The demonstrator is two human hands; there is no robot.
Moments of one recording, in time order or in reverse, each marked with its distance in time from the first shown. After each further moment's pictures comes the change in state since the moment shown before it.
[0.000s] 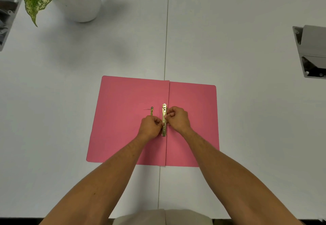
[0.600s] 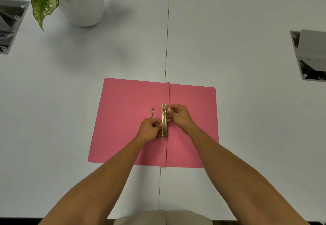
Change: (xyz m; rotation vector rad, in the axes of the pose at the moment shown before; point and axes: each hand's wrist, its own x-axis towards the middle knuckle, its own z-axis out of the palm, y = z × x) left_hand -0.010 -0.005 -0.004 -0.329 -0.073 0.028; right_hand 0.006 -0.008 -0.011 0.290 -0.133 0.013
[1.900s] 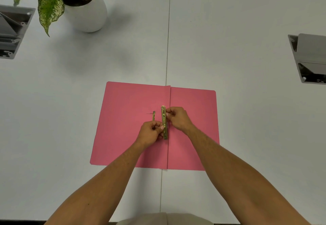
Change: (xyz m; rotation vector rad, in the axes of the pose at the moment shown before) left_hand -0.009 0.000 -0.003 -0.097 -0.013 0.040; right_hand 0.001 -0.009 0.004 -0.246 -0.031 -0.071
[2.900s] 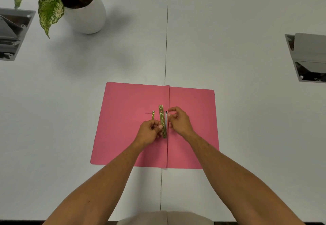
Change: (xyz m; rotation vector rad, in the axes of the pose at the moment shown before) left_hand -0.002 0.000 -0.003 0.056 0.001 0.044; right_hand -0.024 0.012 0.002 0.119 0.134 -0.018
